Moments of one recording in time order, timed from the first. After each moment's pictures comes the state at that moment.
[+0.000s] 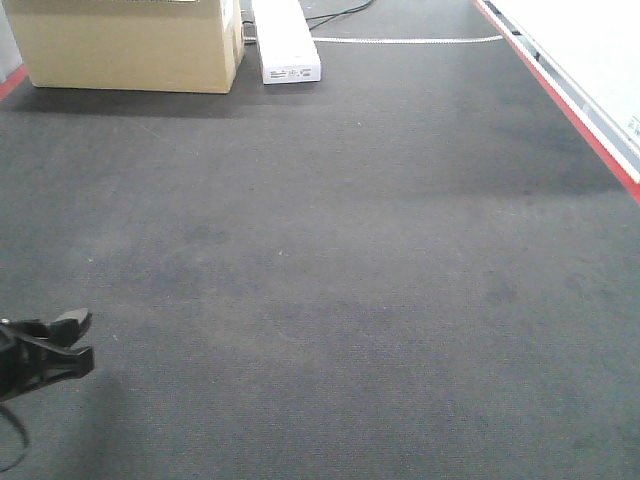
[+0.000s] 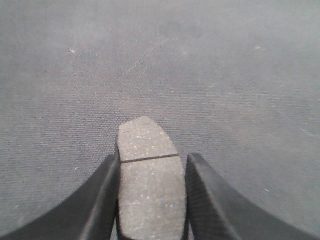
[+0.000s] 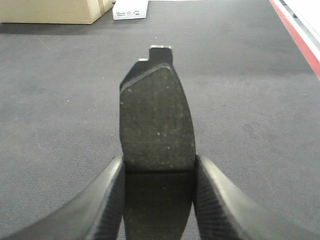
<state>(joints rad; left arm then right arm) -0.16 1.14 -0.44 -0.06 0.00 -0.09 0.21 0.23 -0.49 -0.07 0.66 0.13</state>
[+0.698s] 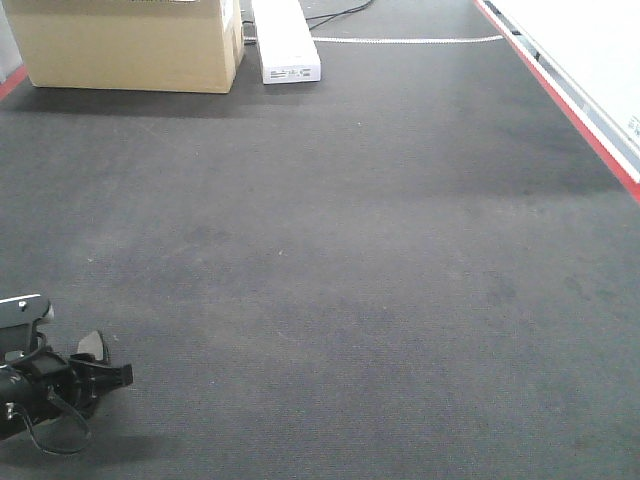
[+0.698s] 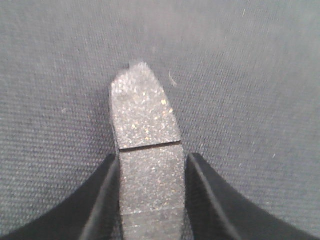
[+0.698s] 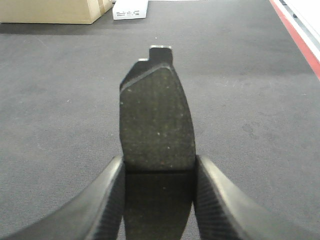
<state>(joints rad) -0.16 1.56 -0.45 -0.21 -0.18 -0.09 0.21 0.23 -0.49 -0.07 0.66 0.13</state>
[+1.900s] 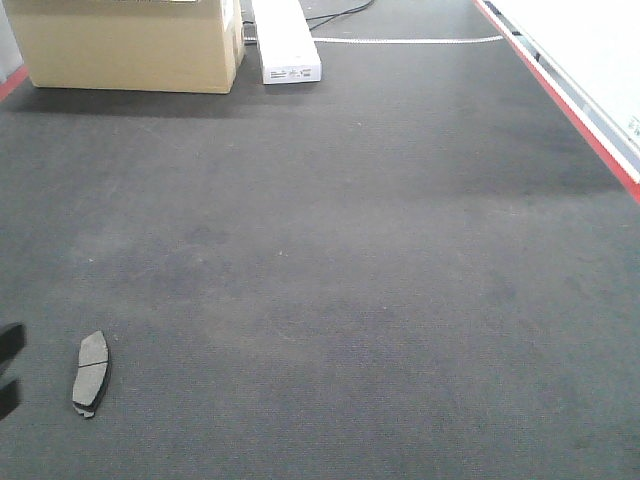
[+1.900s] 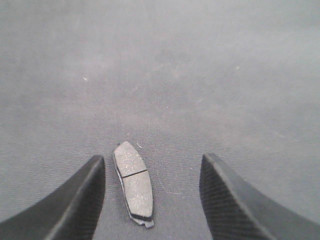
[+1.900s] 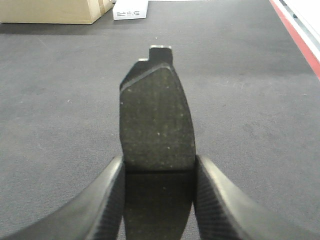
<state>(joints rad) -0.16 0.67 -0.45 0.00 0.35 -0.09 0.21 0.23 -0.49 -0.07 0.66 0.13</state>
